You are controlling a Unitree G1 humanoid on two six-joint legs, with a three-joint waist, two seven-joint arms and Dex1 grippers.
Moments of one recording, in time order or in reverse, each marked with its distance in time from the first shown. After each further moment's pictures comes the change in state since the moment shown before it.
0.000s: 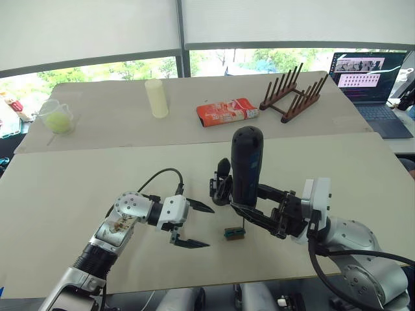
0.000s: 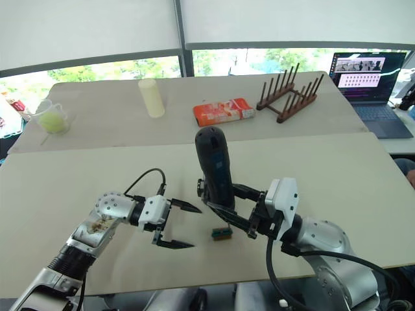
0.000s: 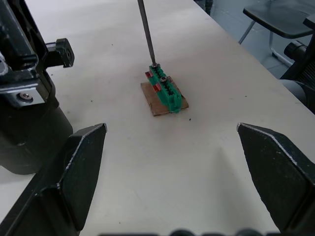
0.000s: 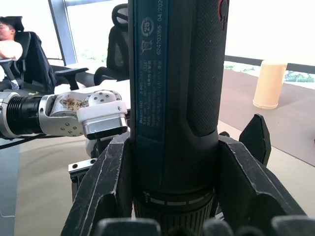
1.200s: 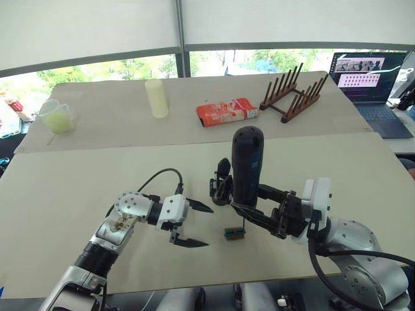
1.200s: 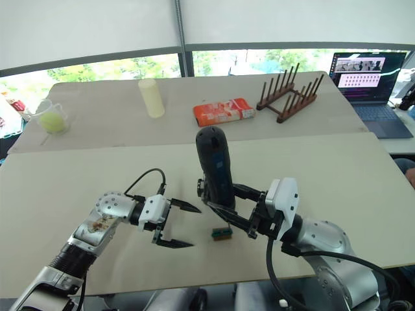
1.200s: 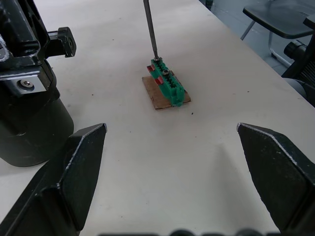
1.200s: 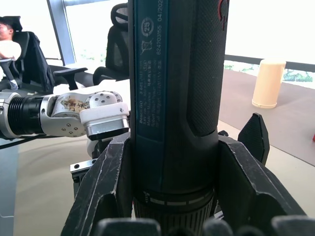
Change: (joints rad) left arm -0.011 -0.004 -0.002 0.036 0.001 -0.005 -0.009; right arm 0.001 0.000 -0.002 -0.001 0.000 0.000 -0.004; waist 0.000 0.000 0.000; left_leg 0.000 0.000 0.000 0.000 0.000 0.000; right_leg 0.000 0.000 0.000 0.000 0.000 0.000
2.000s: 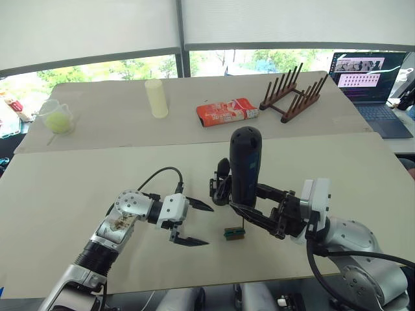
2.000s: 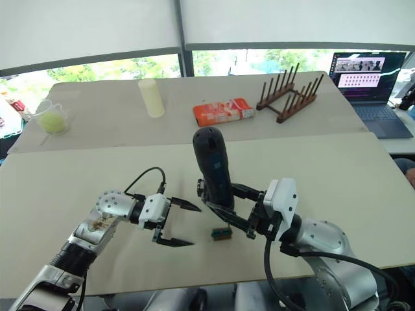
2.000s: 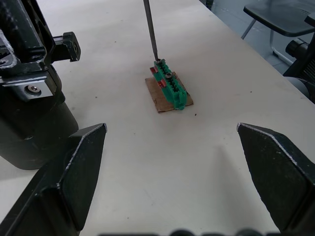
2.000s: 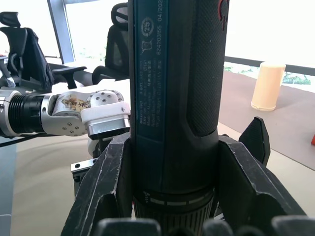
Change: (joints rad) left arm -0.012 -0.001 0.000 0.009 0.000 -0.014 -0.002; right arm -0.002 0.012 0.006 -0.011 -0.022 0.000 0.000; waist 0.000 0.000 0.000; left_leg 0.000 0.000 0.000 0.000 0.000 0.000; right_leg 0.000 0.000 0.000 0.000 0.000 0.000
